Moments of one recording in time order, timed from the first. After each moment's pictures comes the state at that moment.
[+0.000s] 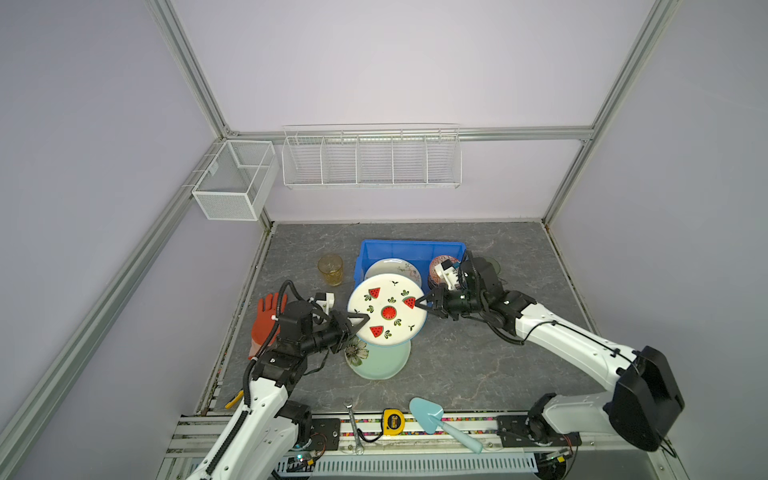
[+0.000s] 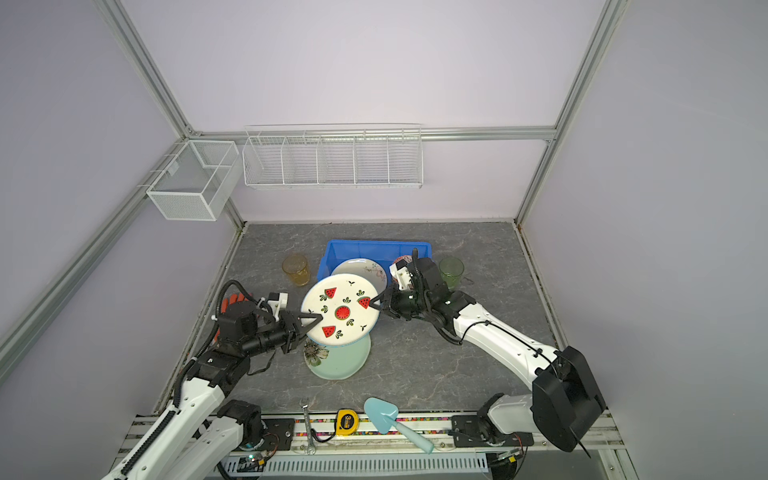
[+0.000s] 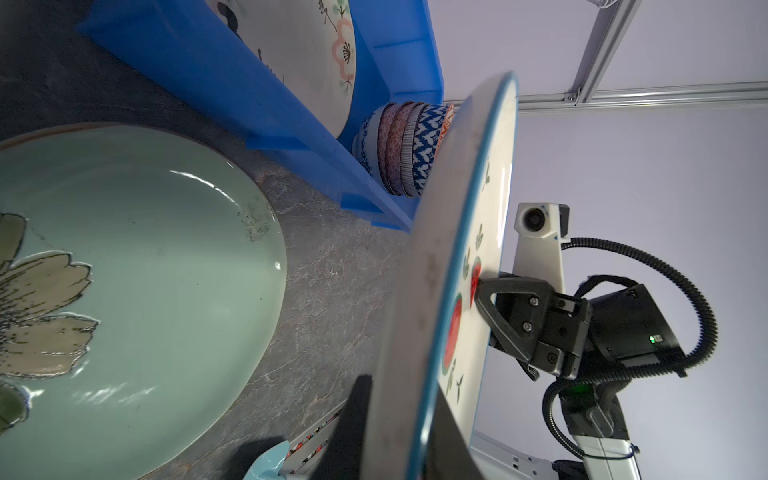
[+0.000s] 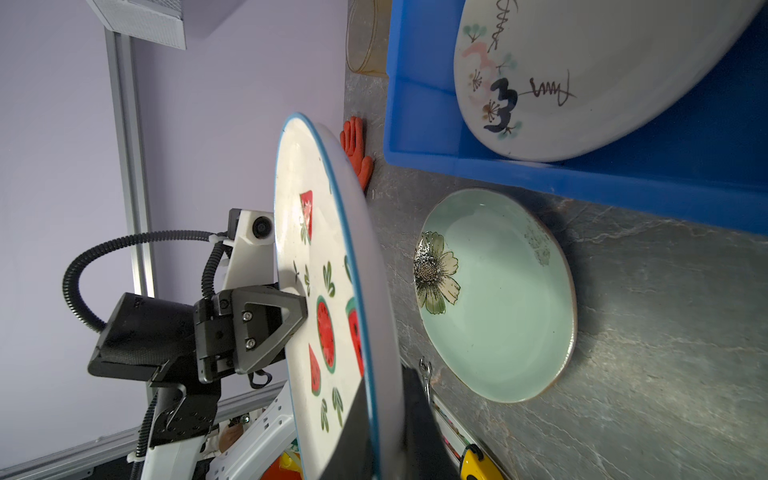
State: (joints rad) left arm -0.31 0.71 0.48 -0.22 0.69 -1.20; right arm 0.65 1.35 0.95 -0.20 -0.59 1.00
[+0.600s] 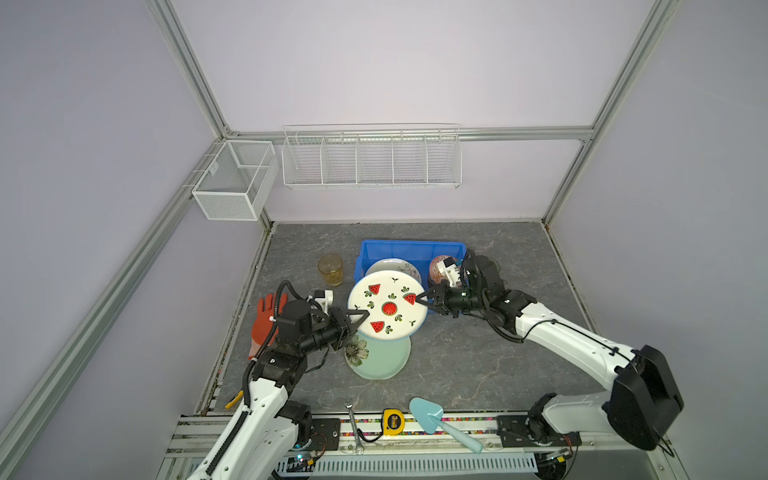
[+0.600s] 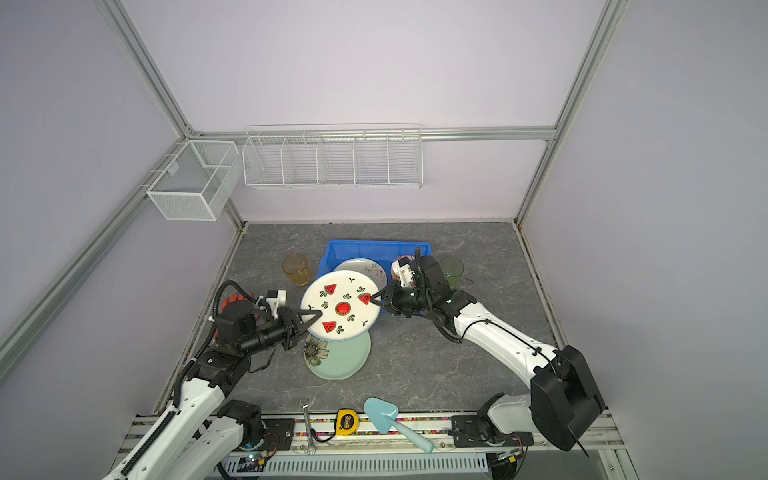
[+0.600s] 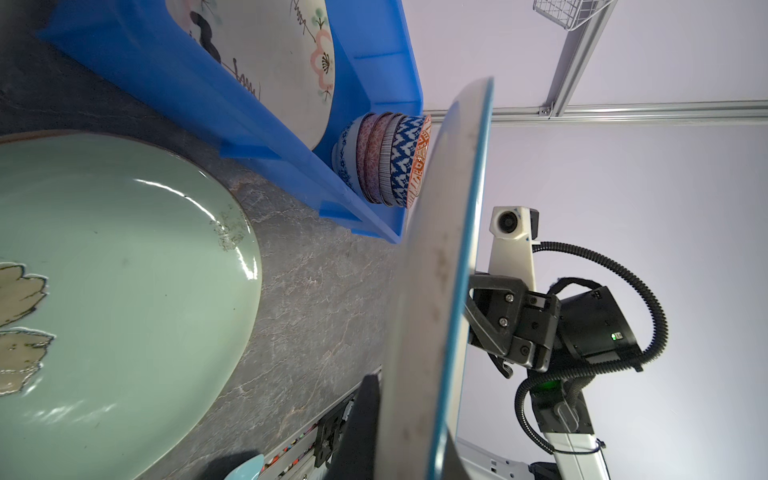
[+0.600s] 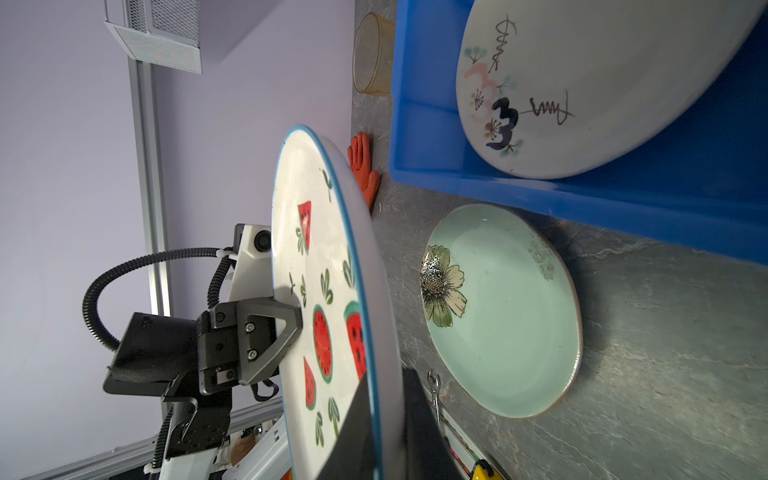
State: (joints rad) left arm -0.30 0.72 0.48 -0.15 0.68 -1.26; right arm 0.64 1.35 0.94 -0.17 -0.58 1.01
